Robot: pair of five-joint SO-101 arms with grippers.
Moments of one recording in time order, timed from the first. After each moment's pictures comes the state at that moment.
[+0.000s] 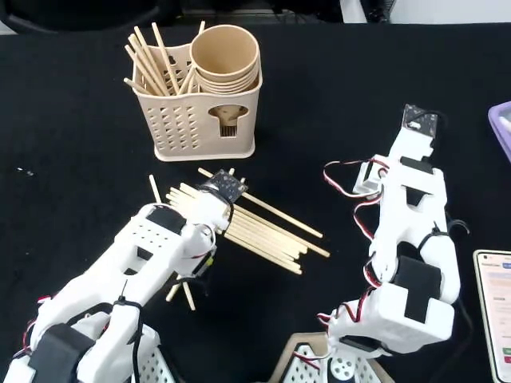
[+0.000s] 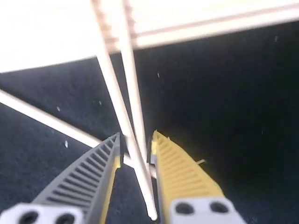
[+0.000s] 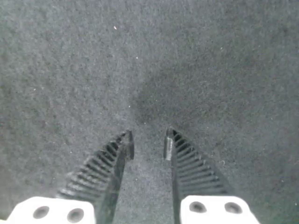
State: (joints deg) left arm 20.0 -25.2 57.0 55.5 -14.6; right arm 19.9 2.7 33.4 44.9 -2.1
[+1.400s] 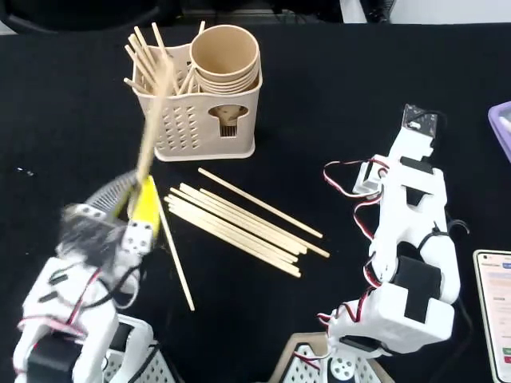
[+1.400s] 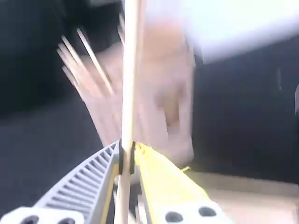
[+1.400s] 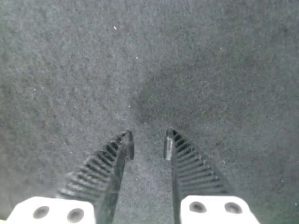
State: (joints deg) left arm 6.8 -100.0 56.4 55.8 -9.5; right arm 19.9 2.7 33.4 44.9 -2.1
